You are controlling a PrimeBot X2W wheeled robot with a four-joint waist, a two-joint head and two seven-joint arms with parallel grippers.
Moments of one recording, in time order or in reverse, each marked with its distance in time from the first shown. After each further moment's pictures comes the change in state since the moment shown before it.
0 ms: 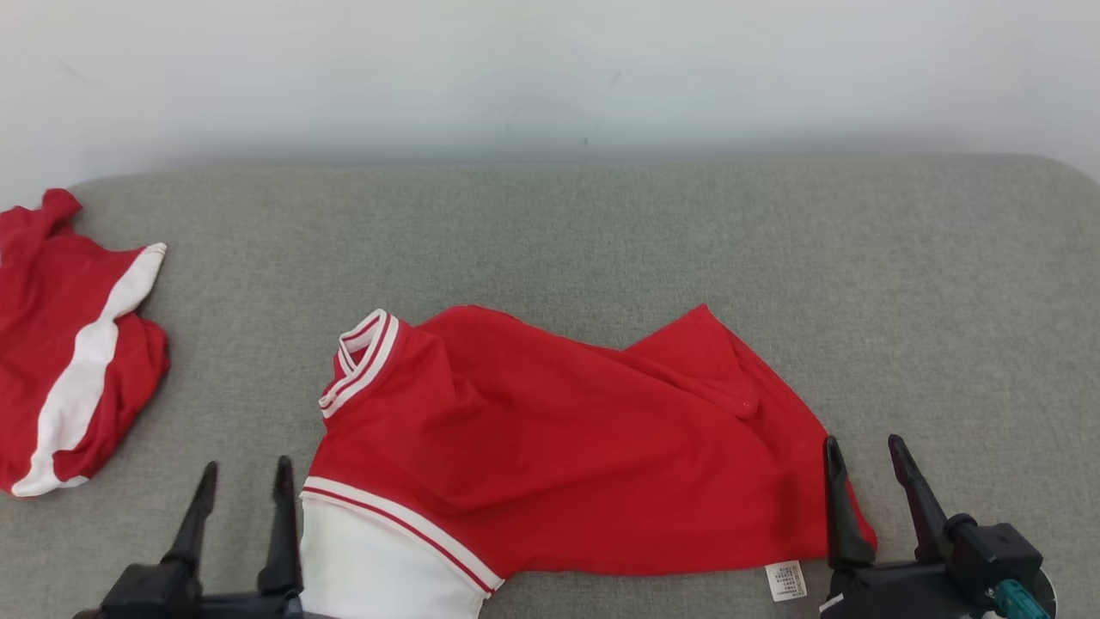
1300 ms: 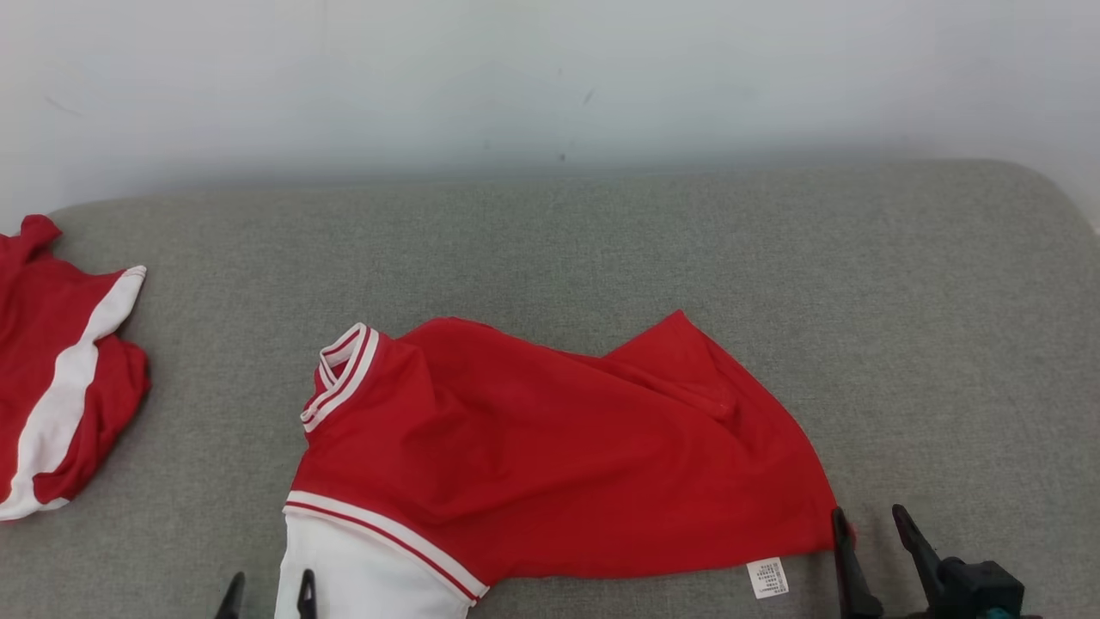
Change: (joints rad) left arm 0.174 -0.033 0.036 0.008 0.102 -0.015 0.000; right arm 0.049 -0.057 -0.003 0.157 -0.011 0.000 0.003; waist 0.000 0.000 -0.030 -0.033
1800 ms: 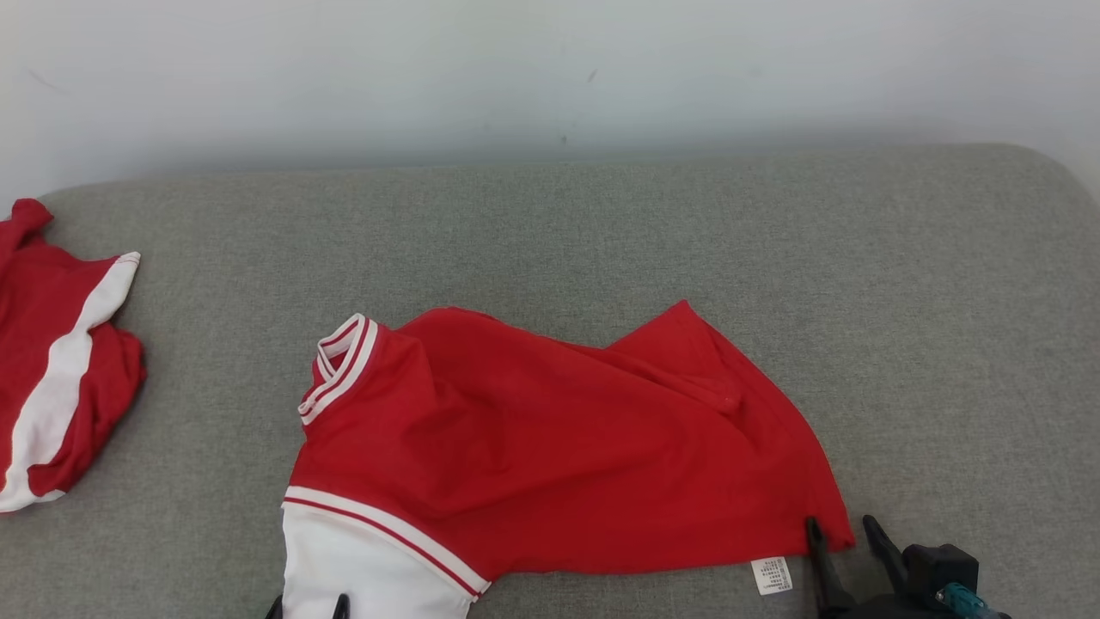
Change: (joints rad) left arm -0.133 0.060 -0.131 0.314 -0.091 -0.002 0.000; right arm -0.158 0.001 0.038 0.313 0.007 0.000 -0.004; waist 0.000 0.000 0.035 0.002
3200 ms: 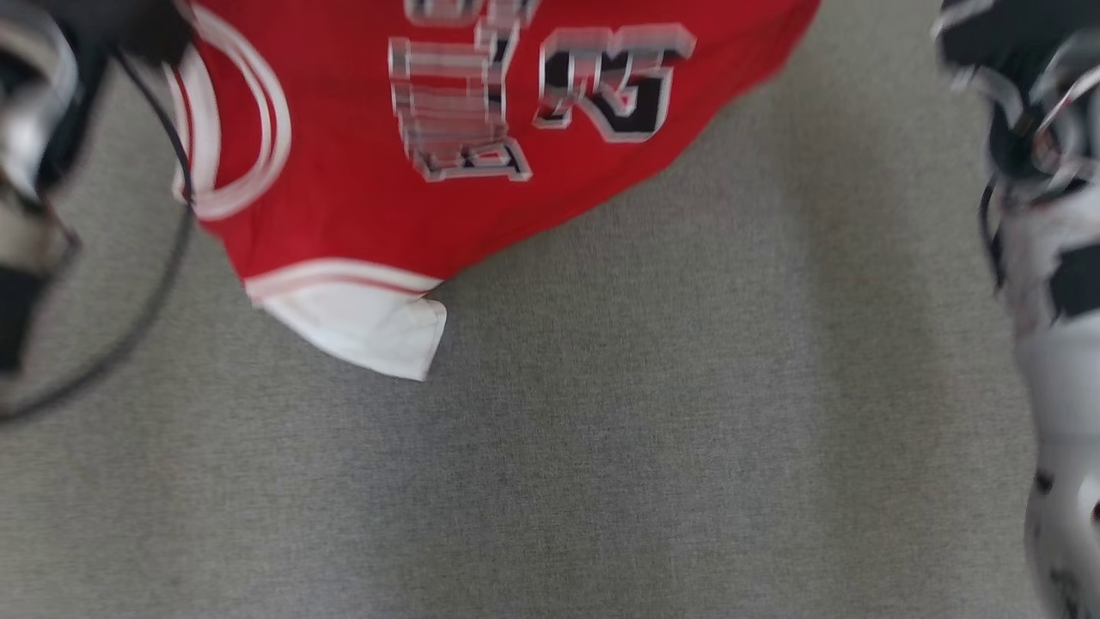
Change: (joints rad) left arm -1.199 0.342 -0.356 -0.189 -0.286 0.000 0.212; right arm -0.959 -0.179 0.155 -0.181 0.373 0.000 0.205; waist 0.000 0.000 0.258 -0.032
